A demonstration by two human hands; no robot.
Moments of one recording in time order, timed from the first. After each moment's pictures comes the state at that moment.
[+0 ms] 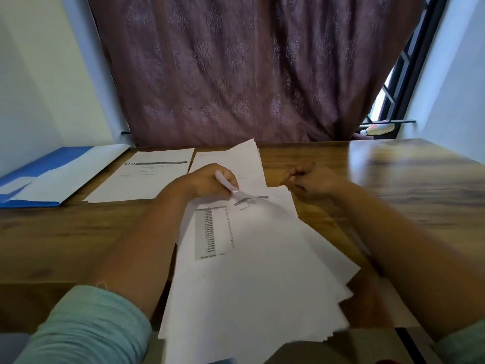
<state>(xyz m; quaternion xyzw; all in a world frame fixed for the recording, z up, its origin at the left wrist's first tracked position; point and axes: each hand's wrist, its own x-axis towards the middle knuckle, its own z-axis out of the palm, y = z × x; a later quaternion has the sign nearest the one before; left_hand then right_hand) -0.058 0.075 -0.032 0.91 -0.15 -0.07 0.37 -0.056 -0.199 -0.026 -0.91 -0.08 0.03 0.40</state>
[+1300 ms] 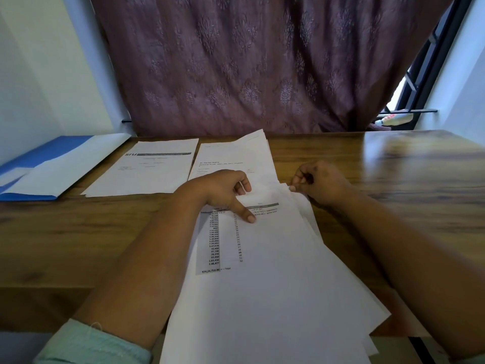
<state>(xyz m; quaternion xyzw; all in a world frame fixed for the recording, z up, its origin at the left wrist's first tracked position) -0.080 0.055 -0.029 0.96 -0.11 -0.12 0.24 -0.035 -0.190 -0.056 -0.93 -0.18 -0.08 0.30</state>
